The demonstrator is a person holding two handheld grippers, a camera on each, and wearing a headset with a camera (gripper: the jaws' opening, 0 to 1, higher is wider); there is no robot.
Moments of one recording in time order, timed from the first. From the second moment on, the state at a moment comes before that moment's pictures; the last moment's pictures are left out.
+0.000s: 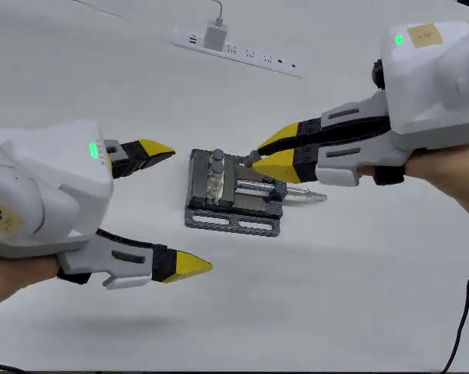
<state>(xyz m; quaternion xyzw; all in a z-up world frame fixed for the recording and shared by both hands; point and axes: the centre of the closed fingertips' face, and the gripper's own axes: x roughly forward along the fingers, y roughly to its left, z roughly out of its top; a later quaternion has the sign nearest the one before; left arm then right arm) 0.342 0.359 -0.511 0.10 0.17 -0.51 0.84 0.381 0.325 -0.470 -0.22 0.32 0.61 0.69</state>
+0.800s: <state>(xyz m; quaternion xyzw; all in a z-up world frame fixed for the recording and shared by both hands) 0.338 0.371 -0.545 0.07 0.17 -0.51 0.84 0.409 0.336 -0.575 -0.37 0.42 0.57 0.60</state>
